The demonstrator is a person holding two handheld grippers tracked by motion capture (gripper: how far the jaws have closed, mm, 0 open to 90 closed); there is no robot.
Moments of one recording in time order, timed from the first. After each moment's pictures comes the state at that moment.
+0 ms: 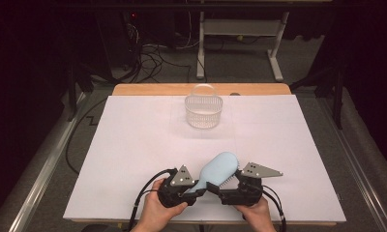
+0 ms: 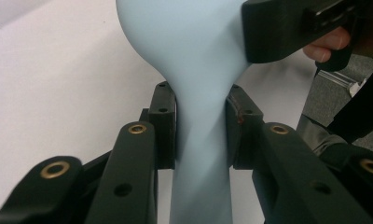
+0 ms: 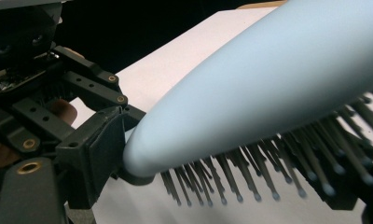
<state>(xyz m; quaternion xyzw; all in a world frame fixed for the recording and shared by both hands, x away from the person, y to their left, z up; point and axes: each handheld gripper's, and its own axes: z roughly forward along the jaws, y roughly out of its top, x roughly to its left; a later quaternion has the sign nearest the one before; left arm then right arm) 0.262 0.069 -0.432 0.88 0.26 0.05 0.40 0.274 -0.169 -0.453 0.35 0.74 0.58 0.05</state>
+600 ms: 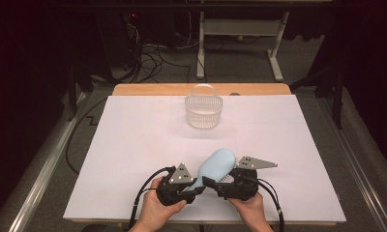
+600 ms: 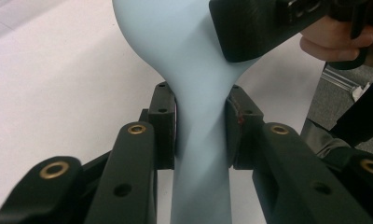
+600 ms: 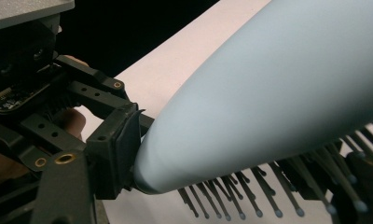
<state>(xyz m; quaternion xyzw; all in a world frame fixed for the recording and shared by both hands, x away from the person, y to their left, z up) 0.265 0.073 -0.429 0.87 0.27 0.06 0.40 0.285 -0.159 -0.441 0.36 0.74 0.56 0.01</state>
